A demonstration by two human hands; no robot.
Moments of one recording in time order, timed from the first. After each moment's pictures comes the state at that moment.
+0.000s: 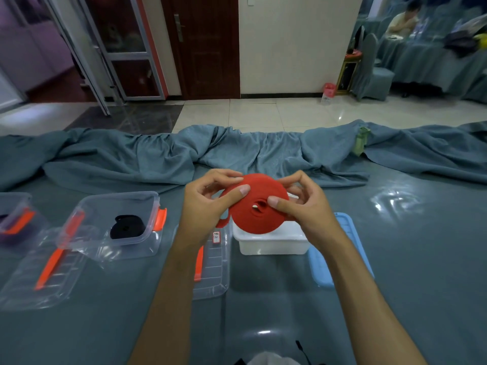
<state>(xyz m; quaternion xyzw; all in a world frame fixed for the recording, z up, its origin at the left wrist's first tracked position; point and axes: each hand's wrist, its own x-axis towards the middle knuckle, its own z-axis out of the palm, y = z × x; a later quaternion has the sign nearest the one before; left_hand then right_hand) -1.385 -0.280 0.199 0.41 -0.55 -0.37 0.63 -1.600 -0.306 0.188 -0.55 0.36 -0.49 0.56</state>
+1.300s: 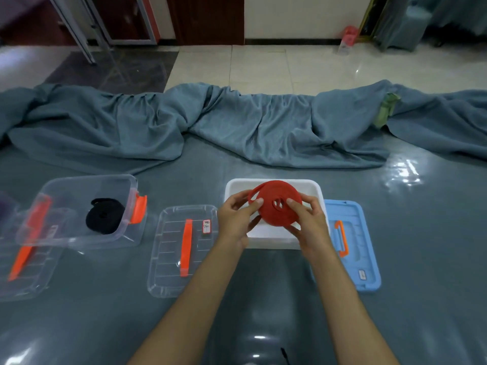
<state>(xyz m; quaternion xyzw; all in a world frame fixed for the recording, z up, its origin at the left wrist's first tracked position) -1.461 -0.386 0.068 0.58 -0.14 -0.59 0.55 -1.614 -0.395 0.053 -0.25 0.58 -0.49 0.60</state>
